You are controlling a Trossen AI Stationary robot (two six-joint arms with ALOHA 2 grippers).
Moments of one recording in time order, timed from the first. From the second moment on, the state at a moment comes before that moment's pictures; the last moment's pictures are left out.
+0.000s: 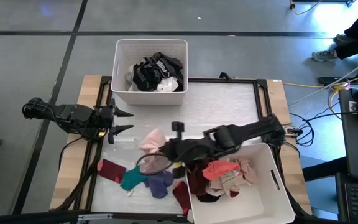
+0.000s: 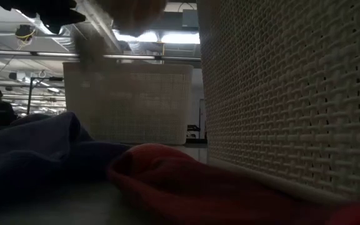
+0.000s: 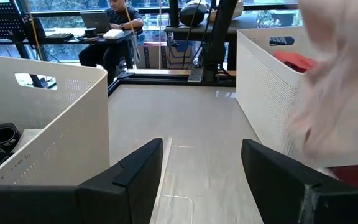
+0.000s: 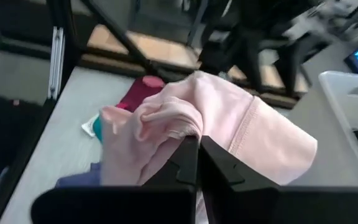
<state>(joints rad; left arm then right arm) -0.28 0.38 0.53 -0.36 -0.43 -0.05 0.38 2.05 2.34 -0.89 0.38 0.00</state>
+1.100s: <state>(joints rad) -0.28 0.38 0.53 -0.36 -0.43 -0.05 0.87 1.80 2.33 -1.57 0.71 1.28</state>
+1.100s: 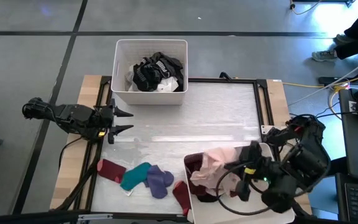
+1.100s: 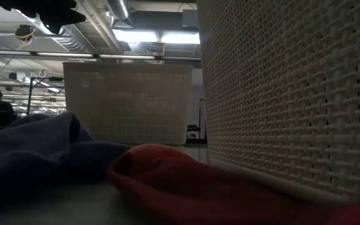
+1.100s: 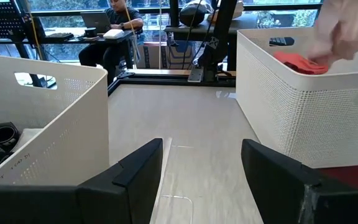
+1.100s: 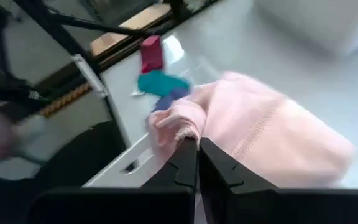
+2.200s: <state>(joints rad) -0.28 0.38 0.53 -0.39 -0.43 -0.06 0.80 1.80 1.98 -1.57 0.32 1.67</state>
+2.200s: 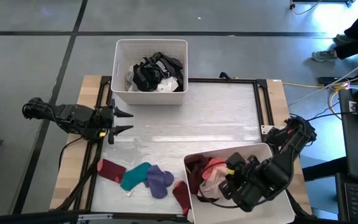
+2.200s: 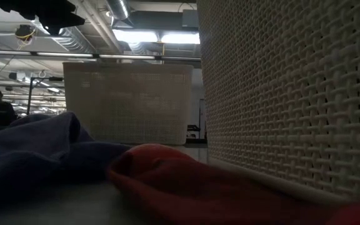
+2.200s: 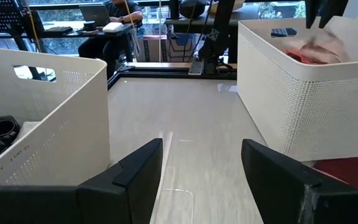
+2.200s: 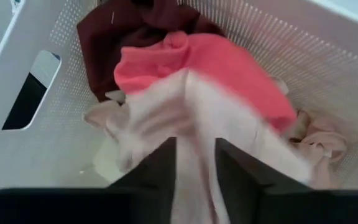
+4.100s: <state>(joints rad) -0.28 0.38 0.53 -0.39 -0.43 -0.05 0.23 2.30 2.00 -0.51 -0.04 0.30</state>
